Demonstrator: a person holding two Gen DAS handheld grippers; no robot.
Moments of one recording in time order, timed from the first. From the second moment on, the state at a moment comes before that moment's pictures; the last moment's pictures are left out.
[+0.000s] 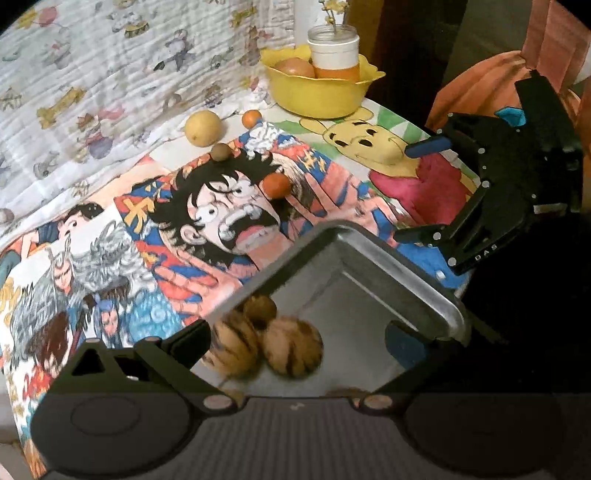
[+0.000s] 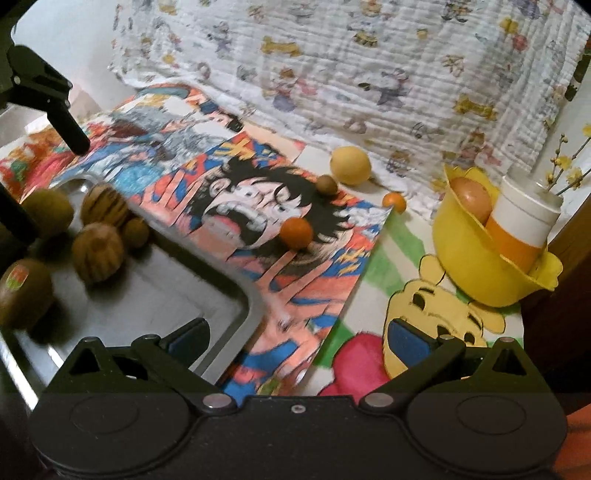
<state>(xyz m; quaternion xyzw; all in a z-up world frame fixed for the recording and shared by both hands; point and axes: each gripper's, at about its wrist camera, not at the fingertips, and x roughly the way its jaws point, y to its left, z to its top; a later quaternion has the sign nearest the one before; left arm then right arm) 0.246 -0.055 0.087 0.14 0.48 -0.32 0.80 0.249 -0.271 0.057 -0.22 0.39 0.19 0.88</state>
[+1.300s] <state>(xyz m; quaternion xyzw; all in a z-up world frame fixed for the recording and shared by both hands) 0.471 -0.119 -0.006 0.04 0.39 -0.29 0.88 0.357 -0.234 0.007 -0.11 0.38 0.14 0.91</state>
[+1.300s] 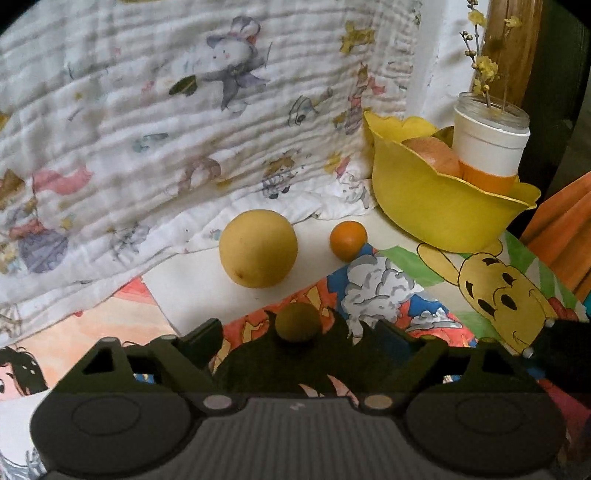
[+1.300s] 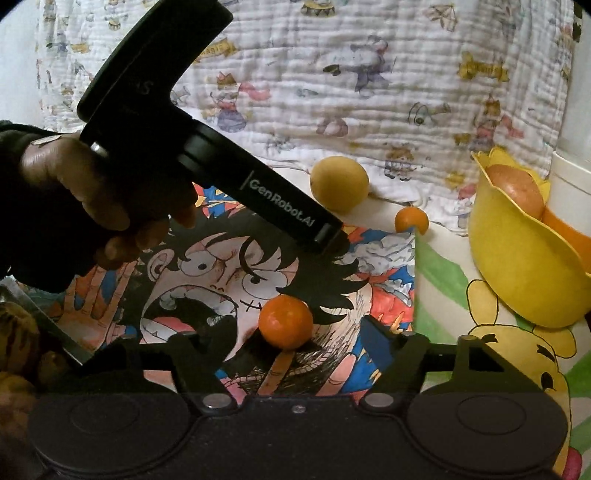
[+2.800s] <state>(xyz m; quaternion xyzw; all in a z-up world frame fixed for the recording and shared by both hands) 0.341 -0.080 0.048 0.03 0.37 -0.30 0.88 0.263 -0.231 0.051 -0.07 0.33 0.19 0.92</state>
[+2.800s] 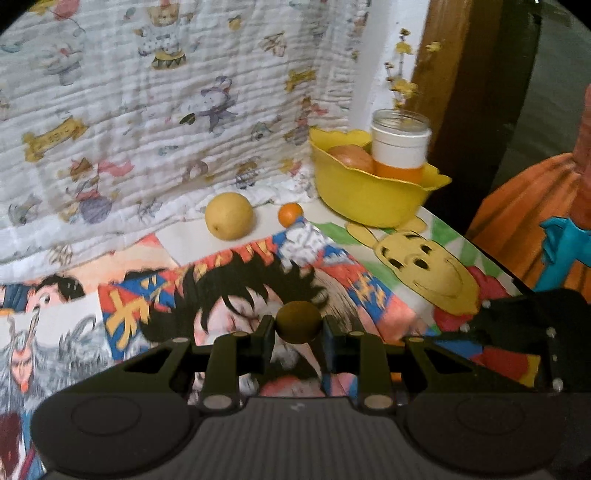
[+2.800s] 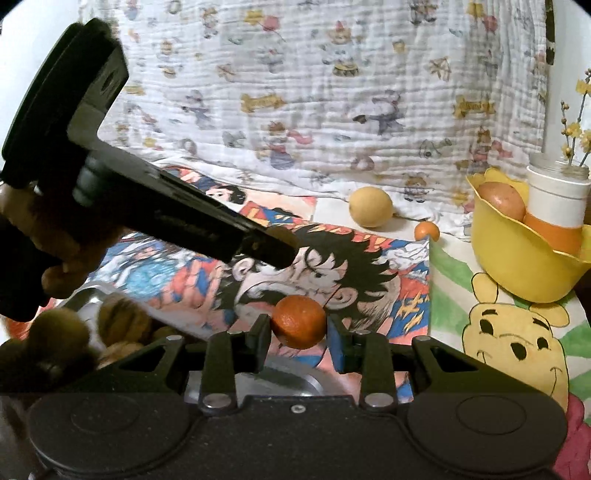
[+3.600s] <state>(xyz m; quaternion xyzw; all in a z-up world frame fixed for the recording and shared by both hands) 0.211 -0.074 0.045 0.08 0.40 -0.33 0.85 0.151 -0.223 0.038 -0.10 0.37 0.26 0.89</state>
